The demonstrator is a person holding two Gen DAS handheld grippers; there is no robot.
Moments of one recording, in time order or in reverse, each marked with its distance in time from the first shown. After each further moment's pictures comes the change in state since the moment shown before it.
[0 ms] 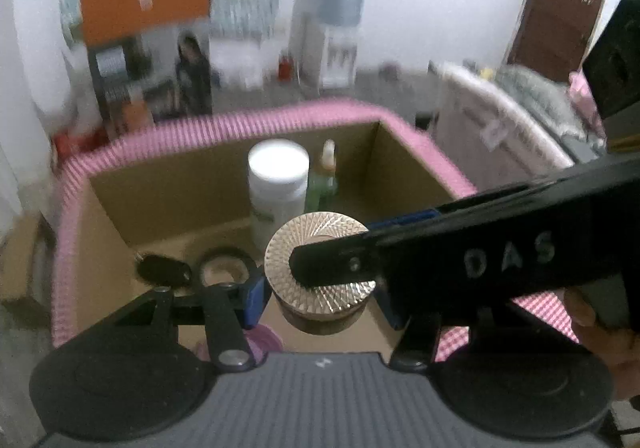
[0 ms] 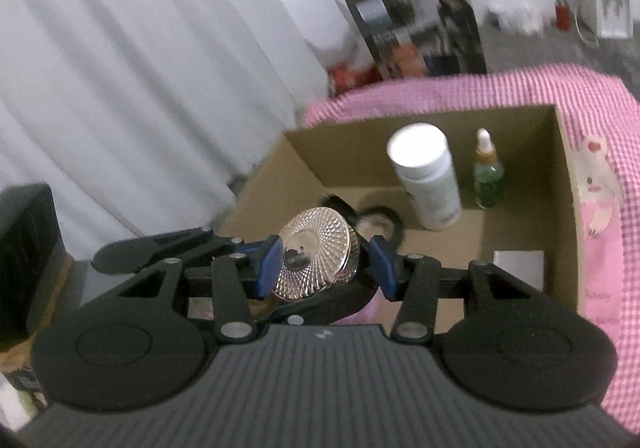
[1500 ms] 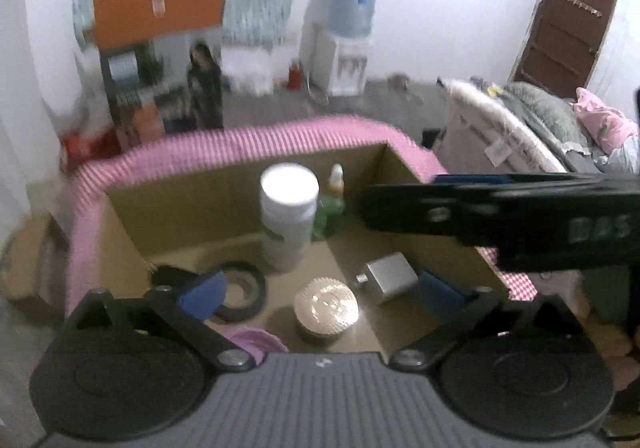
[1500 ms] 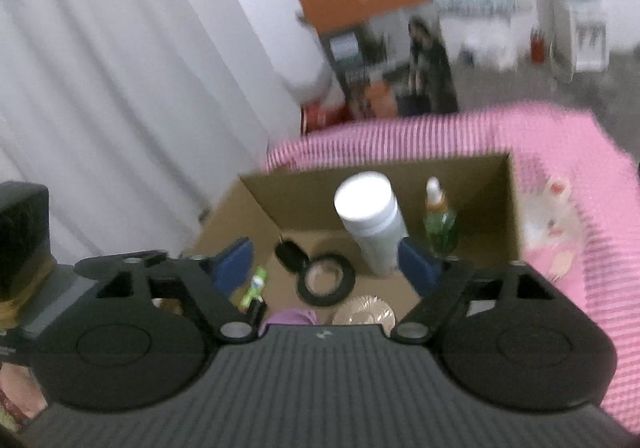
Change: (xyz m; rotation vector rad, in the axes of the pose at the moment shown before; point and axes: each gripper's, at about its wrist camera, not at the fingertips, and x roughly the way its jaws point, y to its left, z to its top) left arm -0.042 -0.003 0.007 -0.007 -0.079 0.045; right arm -0.043 -0.004 -0.004 -0.059 -0.242 -0.068
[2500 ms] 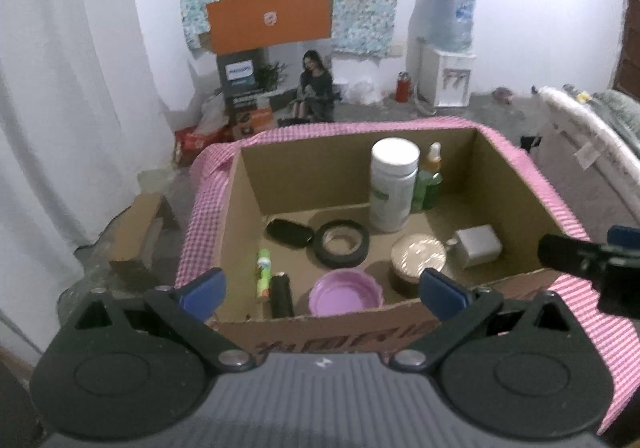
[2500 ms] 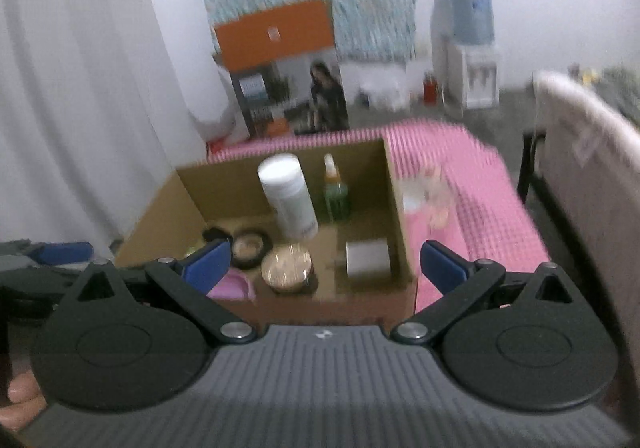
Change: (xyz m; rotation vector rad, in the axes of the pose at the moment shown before) left arm -0.048 -0.002 -0.052 -0.083 -0.013 0.347; right arm -0.057 0.015 -0.090 0.039 -0.053 -0.337
